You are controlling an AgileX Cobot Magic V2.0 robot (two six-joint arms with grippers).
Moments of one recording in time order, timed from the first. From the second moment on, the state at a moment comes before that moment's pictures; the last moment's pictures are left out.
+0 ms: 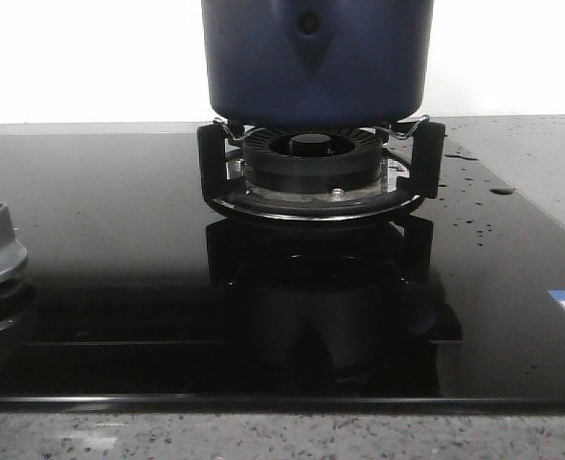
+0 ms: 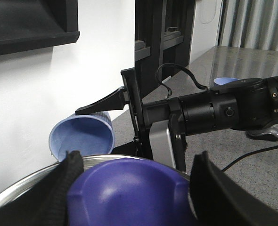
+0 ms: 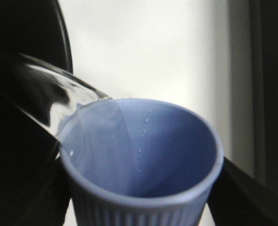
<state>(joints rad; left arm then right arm) -0.17 1.20 -1.17 -1.54 0.98 1.50 0.34 1.43 -1.17 -1.34 -0.06 -0.18</state>
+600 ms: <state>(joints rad) -0.17 1.20 -1.17 -1.54 0.98 1.50 0.34 1.44 -1.25 -1.80 -0.01 -0.18</state>
